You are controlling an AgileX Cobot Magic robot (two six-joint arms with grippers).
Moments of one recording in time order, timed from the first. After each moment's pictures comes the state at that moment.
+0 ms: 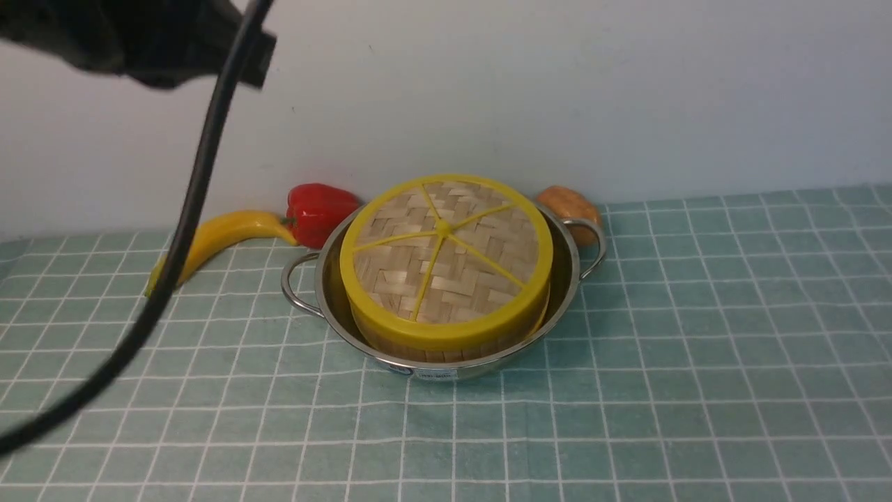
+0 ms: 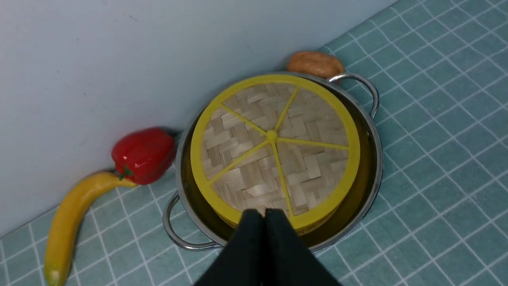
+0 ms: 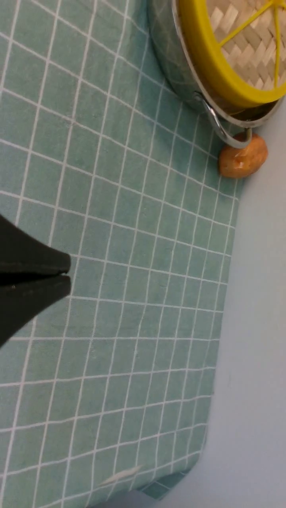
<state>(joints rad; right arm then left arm) 0.40 0.27 -0.54 -0.39 0.96 0.42 -0.44 1.20 -1.48 0.03 1.02 0.13</state>
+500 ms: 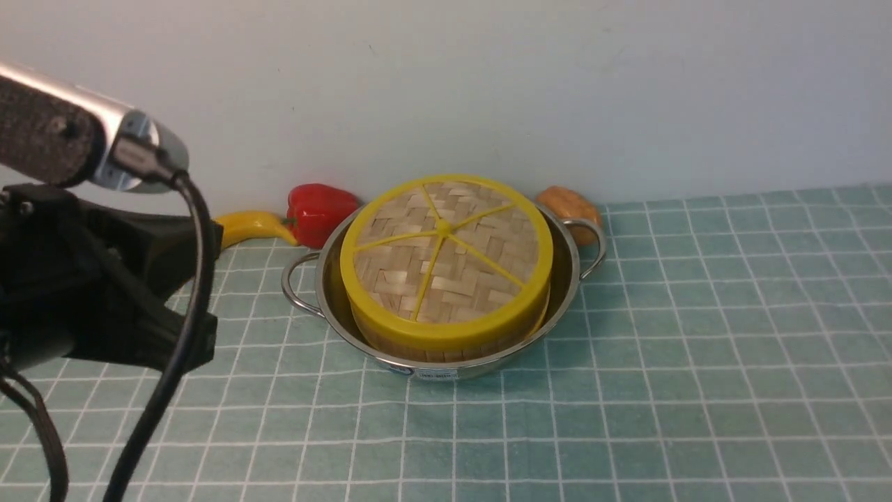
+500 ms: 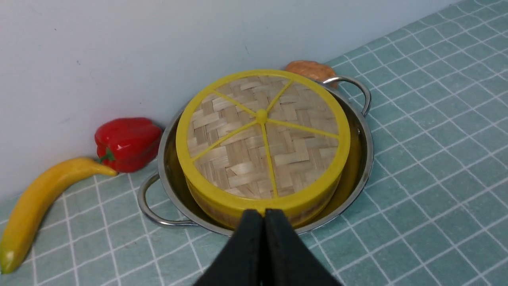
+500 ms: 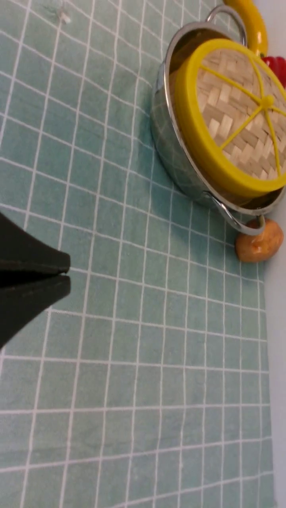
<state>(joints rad) 0.40 0.27 -0.54 -0.12 0.96 0.44 -0.44 0.83 -0.89 -0.01 0.63 0.06</state>
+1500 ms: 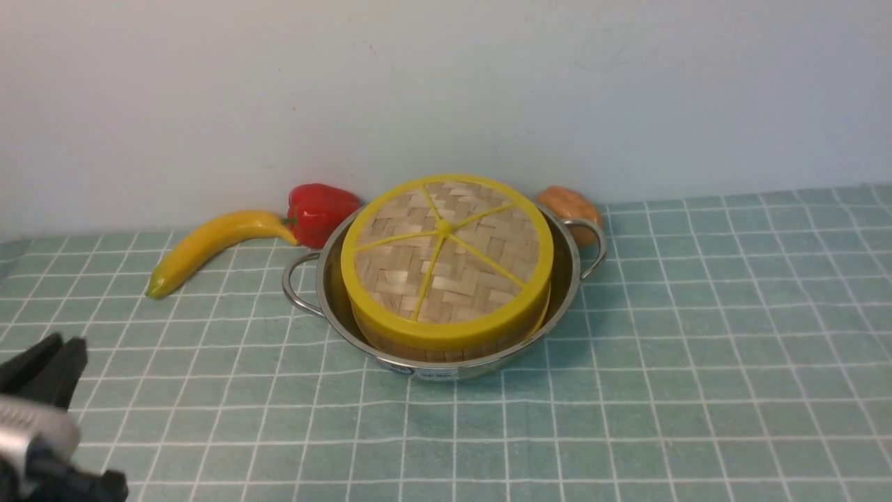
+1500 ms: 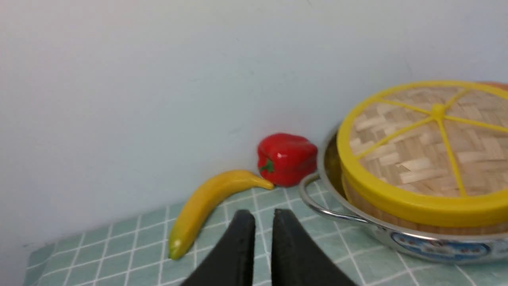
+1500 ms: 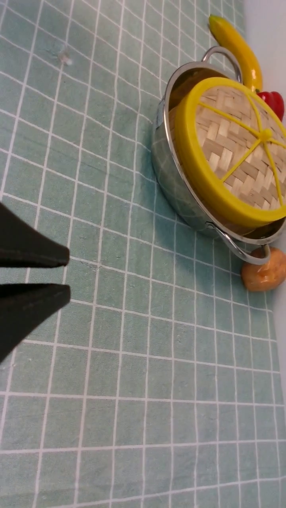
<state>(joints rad) 0.40 0.27 -0.54 -0.05 0.94 0.44 -0.08 0.44 -0.18 0.21 -0.06 0.00</state>
